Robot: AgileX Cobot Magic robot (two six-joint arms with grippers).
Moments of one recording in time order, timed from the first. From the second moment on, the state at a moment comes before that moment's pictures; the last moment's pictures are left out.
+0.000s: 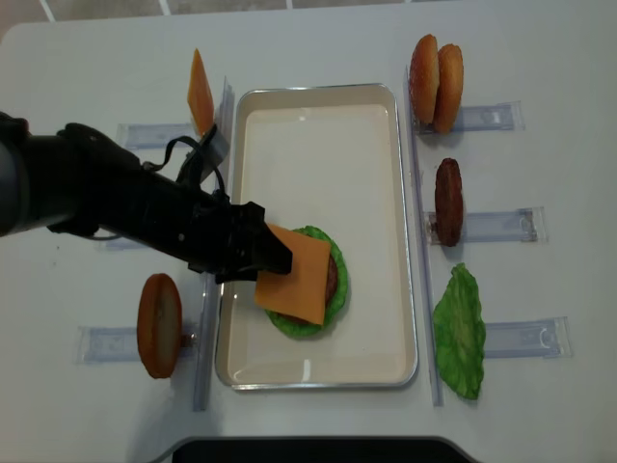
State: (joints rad) left arm -0.27 1.67 -0.72 -1.16 0.82 0.73; right arm -0.08 -0.01 -0.51 0.05 1.14 -0.05
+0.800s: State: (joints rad) left arm -0.27 1.65 -0.85 -0.82 0.85 0.44; right arm -0.08 -0.01 -0.51 0.05 1.14 -0.05
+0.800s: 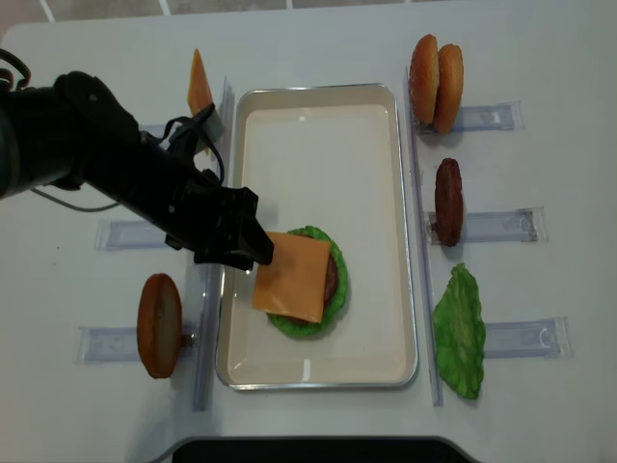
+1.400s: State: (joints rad) left arm -0.26 1.65 -1.20 -0.33 1.08 0.14; right arm -0.08 -0.01 -0.51 0.05 1.14 -0.05
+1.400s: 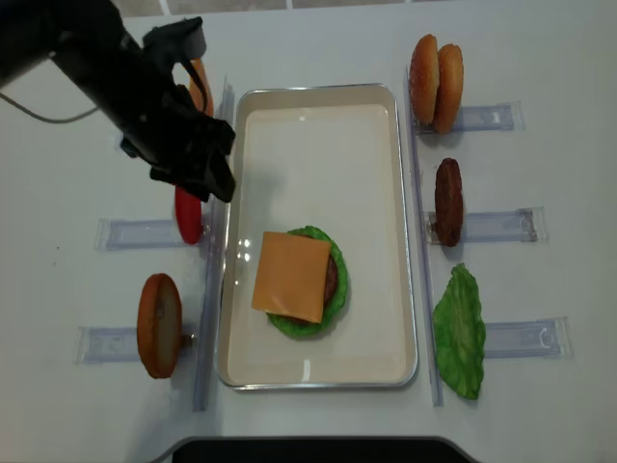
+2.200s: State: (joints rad) left arm 0.05 1.60 -1.29 -0.02 1.21 0.09; right arm -0.08 -0.01 -0.51 0.05 1.14 -0.05
